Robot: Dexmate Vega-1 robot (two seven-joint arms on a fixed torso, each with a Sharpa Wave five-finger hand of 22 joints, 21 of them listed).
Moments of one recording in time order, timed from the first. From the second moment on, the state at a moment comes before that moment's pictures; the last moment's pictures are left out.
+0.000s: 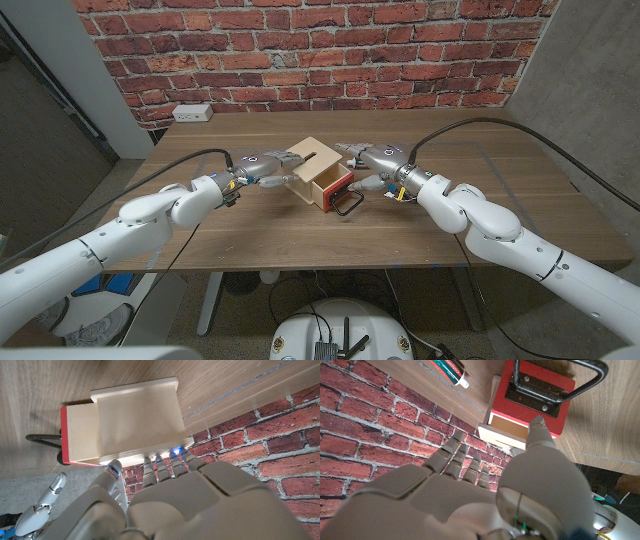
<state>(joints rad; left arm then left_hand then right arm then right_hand) 0.96 1.06 0.48 -1.87 0.56 -0.12 0.04 0.03 0.08 0.73 0.02 0.18 0.16 -0.09 0.19 0.18 0.07 -0.09 0.18 0.17 0.04 -0.04 0.17 0.16 0.03 -0.04 0.19 0.17 -0.92 -0.86 -0.63 -2.07 -0.86 -0.14 0.05 0.77 -0.05 0.22 -0.16 0.24 -0.06 -0.13 0.17 0.19 0.12 -0.10 0.17 0.19 0.15 -0.04 0.18 0.25 0.37 -0.04 0.20 0.16</state>
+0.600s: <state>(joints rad) 0.95 1.05 0.48 -1.87 0.57 -0.12 0.04 0.03 0.08 0.74 0.01 0.18 0.16 -0.09 0.19 0.18 0.07 -0.09 0.18 0.17 0.04 -0.04 0.17 0.16 0.03 -0.04 0.19 0.17 -0.87 -0.82 -0.69 -2.01 -0.98 -0.14 0.03 0.76 -0.06 0.21 -0.15 0.25 -0.13 -0.13 0.17 0.19 0.06 -0.09 0.17 0.19 0.08 -0.04 0.18 0.23 0.33 -0.02 0.18 0.16</state>
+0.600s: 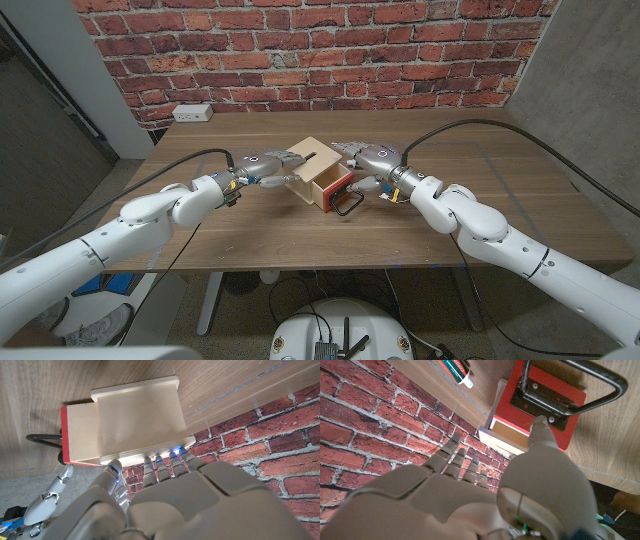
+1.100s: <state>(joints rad) 0.95 1.05 0.48 -1.87 0.57 -0.12 0.04 0.03 0.08 0.74 0.01 0.18 0.16 -0.09 0.19 0.18 0.07 -0.09 0.18 0.17 0.04 -0.04 0.17 0.16 0.03 -0.04 0.19 0.17 -0.84 -0.79 -0.73 -1.97 -1.05 -0.13 -0.01 0.75 -0.07 0.20 -0.15 0.25 -0.15 -0.12 0.17 0.19 0.05 -0.08 0.17 0.19 0.08 -0.04 0.18 0.23 0.32 -0.03 0.18 0.16</state>
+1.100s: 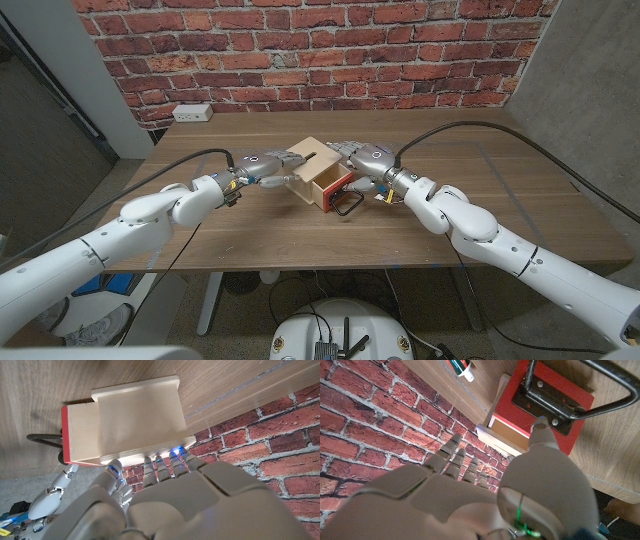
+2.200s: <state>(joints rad) 0.94 1.04 0.49 -1.86 0.56 -0.13 0.04 0.03 0.08 0.74 0.01 0.18 0.17 -0.09 0.19 0.18 0.08 -0.10 0.18 0.17 0.05 -0.04 0.17 0.16 0.04 -0.04 0.19 0.17 -0.80 -0.75 -0.77 -1.90 -1.14 -0.13 -0.11 0.72 -0.08 0.19 -0.13 0.28 -0.13 -0.12 0.19 0.18 0.07 -0.10 0.19 0.19 0.09 -0.04 0.20 0.22 0.34 -0.03 0.19 0.16</state>
